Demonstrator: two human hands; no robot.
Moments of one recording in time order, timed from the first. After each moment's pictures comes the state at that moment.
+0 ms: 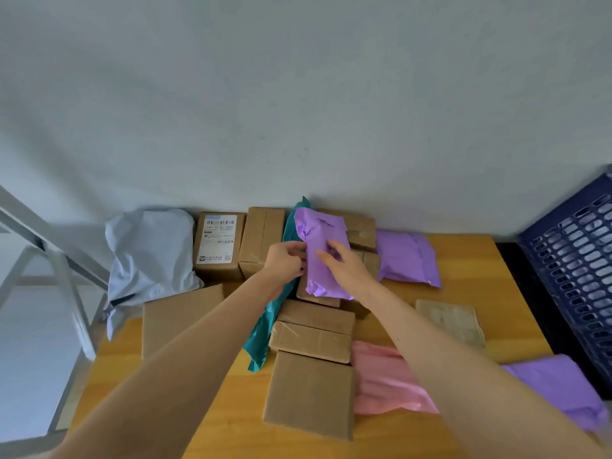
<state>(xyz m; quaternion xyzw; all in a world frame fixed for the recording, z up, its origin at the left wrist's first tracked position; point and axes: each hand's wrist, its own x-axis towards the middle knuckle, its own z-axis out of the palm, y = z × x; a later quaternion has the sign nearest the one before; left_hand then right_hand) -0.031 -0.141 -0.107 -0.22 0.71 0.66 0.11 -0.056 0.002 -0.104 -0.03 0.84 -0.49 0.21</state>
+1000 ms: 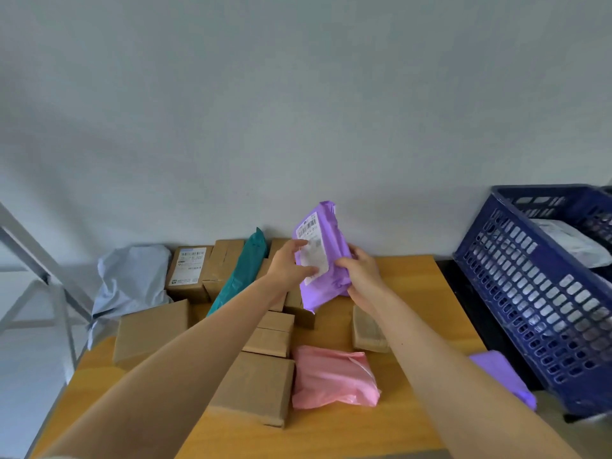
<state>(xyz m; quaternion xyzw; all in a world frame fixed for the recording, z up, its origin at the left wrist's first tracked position) 0.020 -0.007 -0.009 -0.10 0.82 0.57 0.02 -0.002 0.142 -0.014 0.08 0.68 -0.72 0.11</state>
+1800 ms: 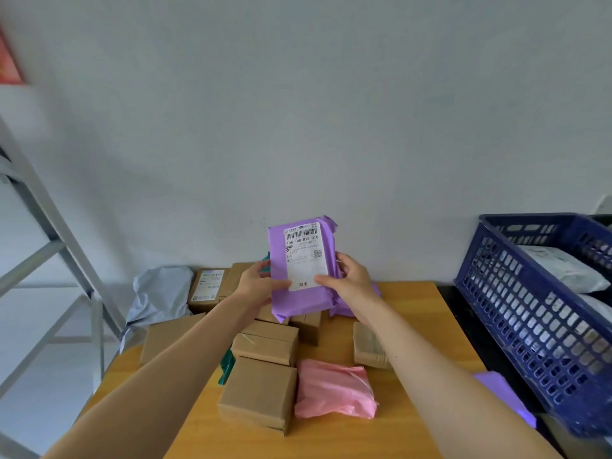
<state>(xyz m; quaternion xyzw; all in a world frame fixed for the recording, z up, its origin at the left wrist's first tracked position) 0.100 -0.020 0.037 -0.21 0.66 0.72 -0.02 0.052 0.159 0.028 -0.09 0.75 -0.65 0.08</state>
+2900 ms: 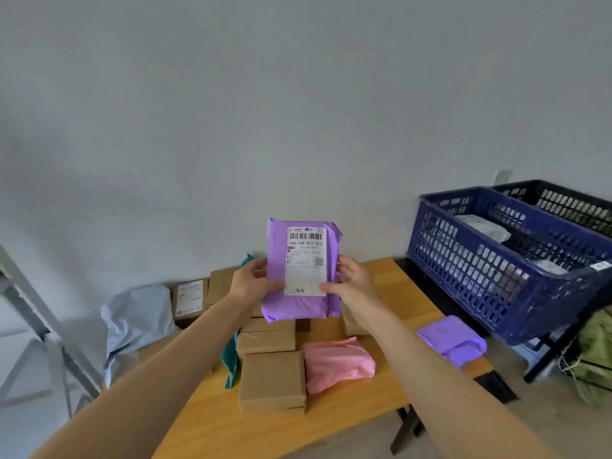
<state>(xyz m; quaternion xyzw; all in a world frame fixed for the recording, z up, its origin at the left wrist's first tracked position) 0.152 -0.069 0.058 -0.11 0.73 0.68 0.00 0.146 0.128 0.041 0.01 0.73 -0.68 -0.03</state>
